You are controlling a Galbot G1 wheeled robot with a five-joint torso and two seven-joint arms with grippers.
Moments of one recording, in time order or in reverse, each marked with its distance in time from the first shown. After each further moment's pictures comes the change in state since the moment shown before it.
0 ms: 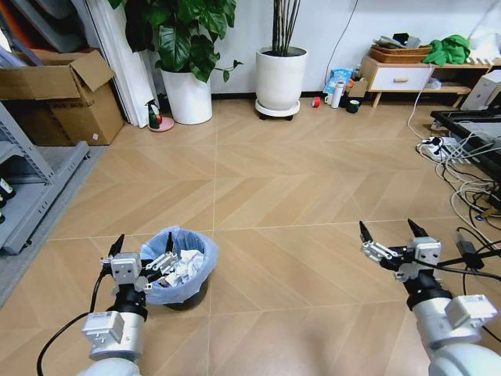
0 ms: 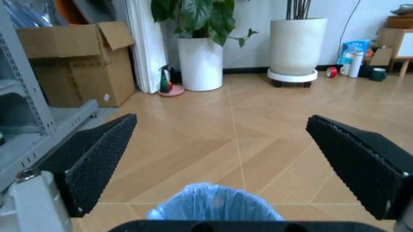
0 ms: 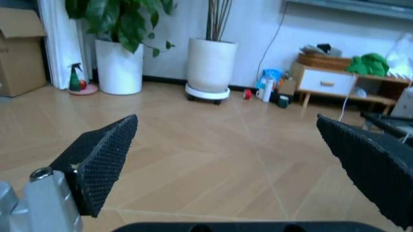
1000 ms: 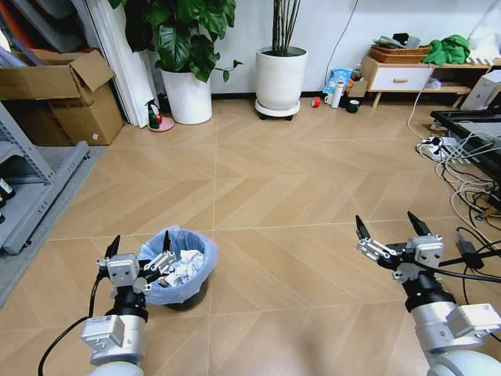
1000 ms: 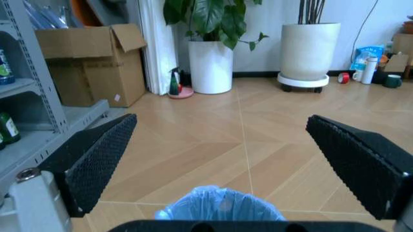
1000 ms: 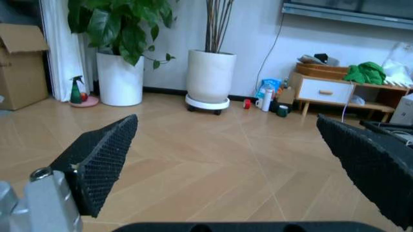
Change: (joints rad) left arm -0.003 -0.015 0.006 0.004 0.013 -0.018 -0.033; right arm 0.004 0.029 -0.019 0.018 -0.014 0.018 0.004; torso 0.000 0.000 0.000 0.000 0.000
